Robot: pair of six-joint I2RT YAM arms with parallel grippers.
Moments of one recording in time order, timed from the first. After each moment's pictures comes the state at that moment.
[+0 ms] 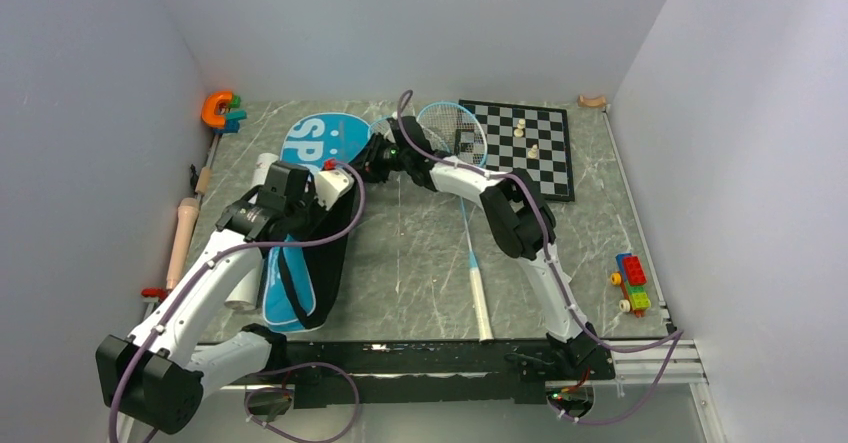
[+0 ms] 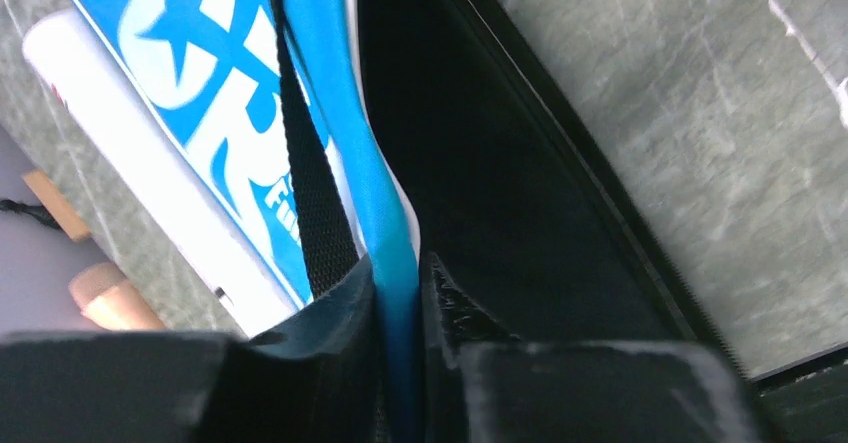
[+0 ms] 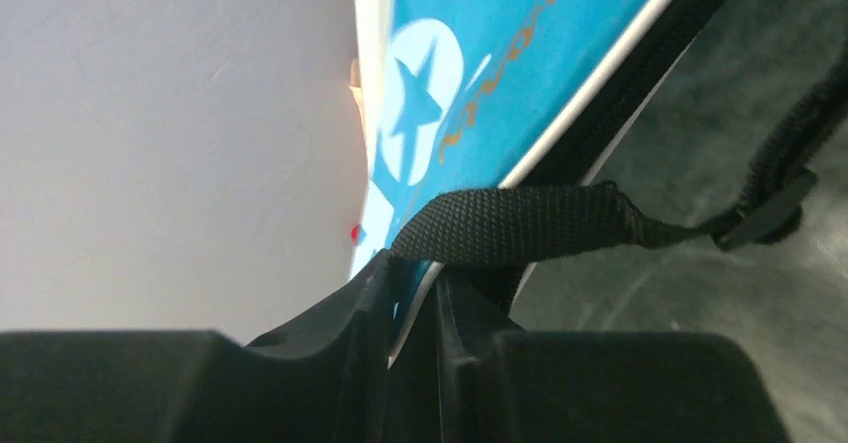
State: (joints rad) left arm -0.36 1.06 0.95 -0.76 -0.05 0.40; right arm 0.66 2.35 1.77 0.16 -0.51 1.21
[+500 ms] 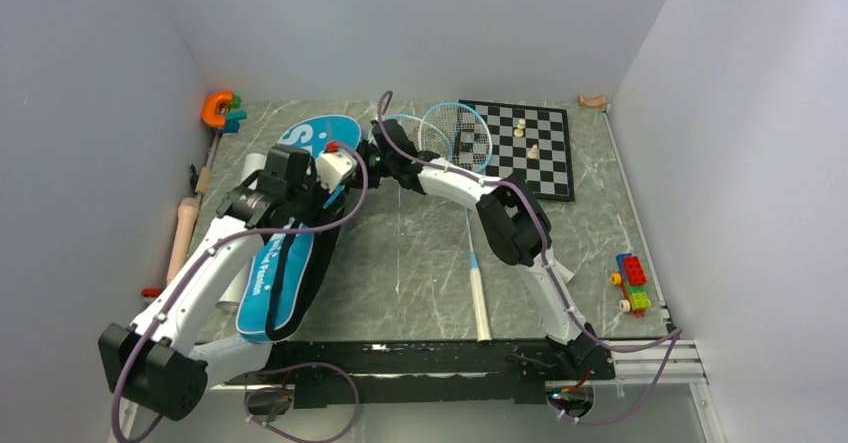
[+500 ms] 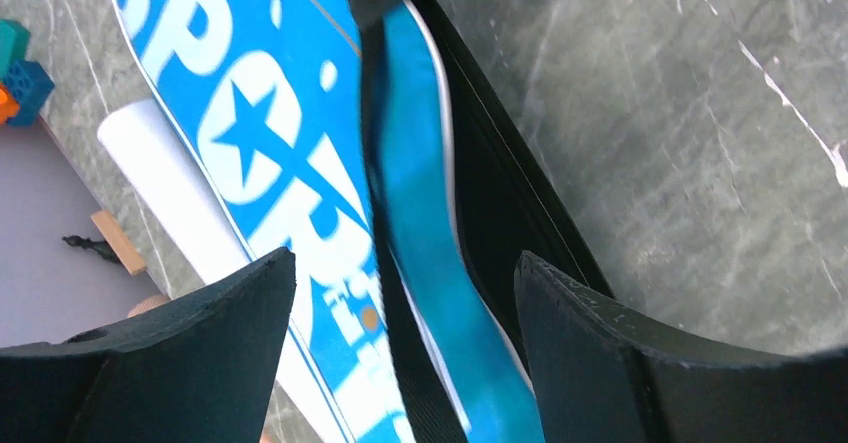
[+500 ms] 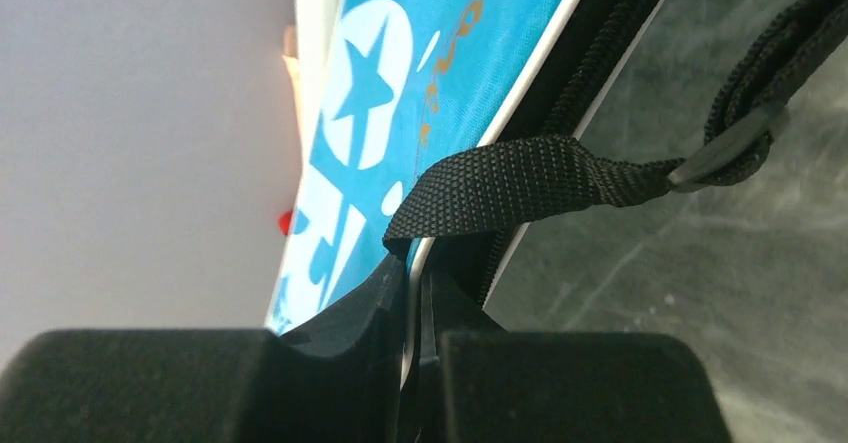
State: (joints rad) left arm -0.36 1.10 1.04 -0.74 -0.04 0.41; right arm 0.74 2.35 1.87 -0.01 -0.40 1.06
